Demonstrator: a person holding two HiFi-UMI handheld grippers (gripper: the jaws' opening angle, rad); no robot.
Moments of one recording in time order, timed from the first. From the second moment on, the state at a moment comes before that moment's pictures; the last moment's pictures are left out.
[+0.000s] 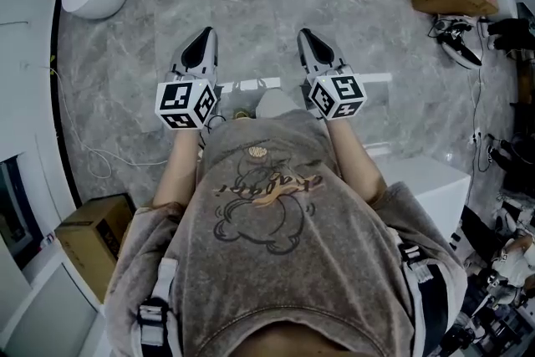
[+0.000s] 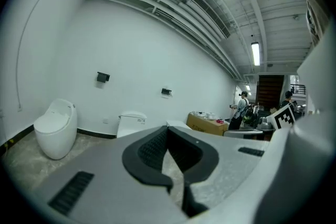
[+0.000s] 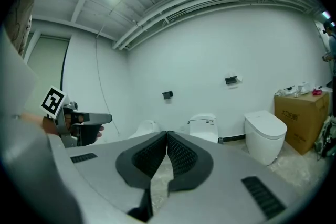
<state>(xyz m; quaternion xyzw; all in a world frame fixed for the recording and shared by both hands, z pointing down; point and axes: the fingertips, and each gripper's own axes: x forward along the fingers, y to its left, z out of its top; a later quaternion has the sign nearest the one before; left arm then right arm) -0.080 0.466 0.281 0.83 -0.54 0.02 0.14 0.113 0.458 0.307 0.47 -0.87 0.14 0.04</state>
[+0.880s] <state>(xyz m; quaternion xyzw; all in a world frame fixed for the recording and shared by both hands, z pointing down) -0.070 0.206 0.312 0.81 -0.56 0.06 0.14 0.107 0.175 0.333 0.41 -0.90 0.11 0.07</state>
